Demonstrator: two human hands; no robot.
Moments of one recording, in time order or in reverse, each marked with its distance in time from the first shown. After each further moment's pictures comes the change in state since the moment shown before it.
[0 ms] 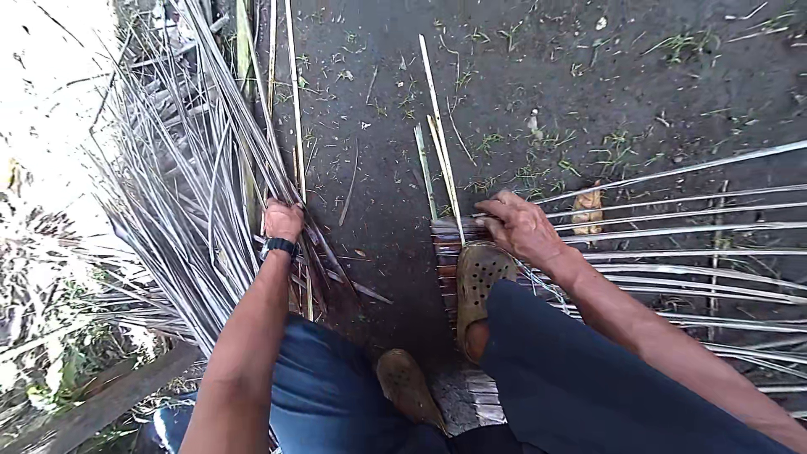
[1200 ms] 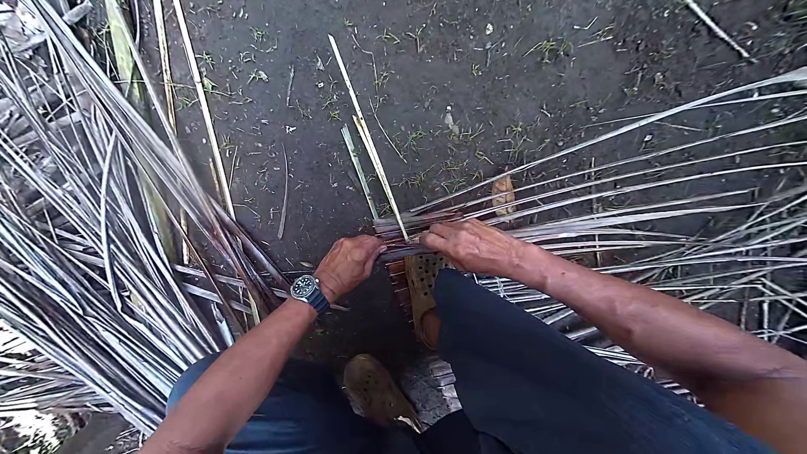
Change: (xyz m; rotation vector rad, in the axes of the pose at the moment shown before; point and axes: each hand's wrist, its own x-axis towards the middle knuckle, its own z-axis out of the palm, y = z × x) left_hand -0.160 0.084 0.095 -0.222 -0.315 1.474; right_hand -0.034 -0.032 -0.046 -0.211 -0.345 -0.360
